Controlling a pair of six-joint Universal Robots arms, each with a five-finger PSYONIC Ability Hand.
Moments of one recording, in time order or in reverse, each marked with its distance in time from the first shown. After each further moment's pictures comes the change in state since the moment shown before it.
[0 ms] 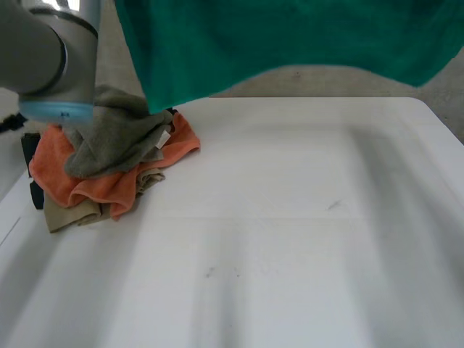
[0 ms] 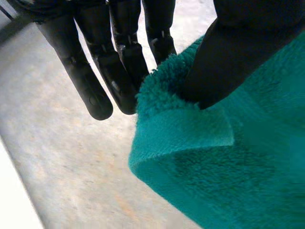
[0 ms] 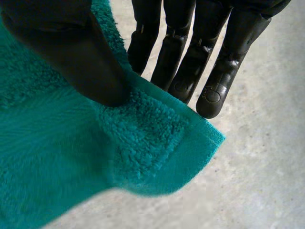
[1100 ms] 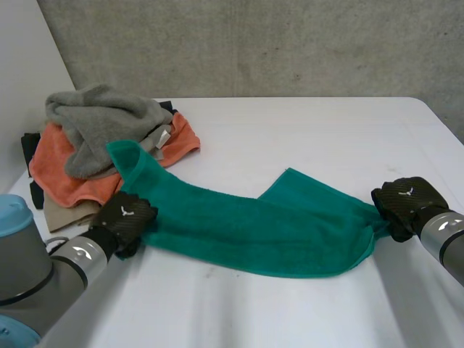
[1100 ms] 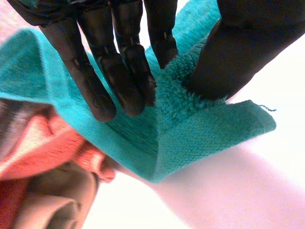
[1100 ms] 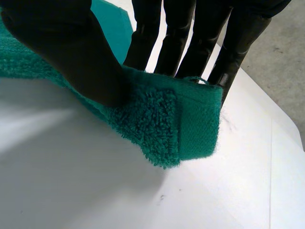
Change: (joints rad) left arm 0.227 0.137 -1.119 -0.129 0.339 0.160; right arm -0.106 -0.057 0.790 0.320 -0.239 0.172; left_hand 0.000 -0.010 -0.013 -0.011 0.000; right_hand 0.000 -0.008 0.000 -0.005 -0.002
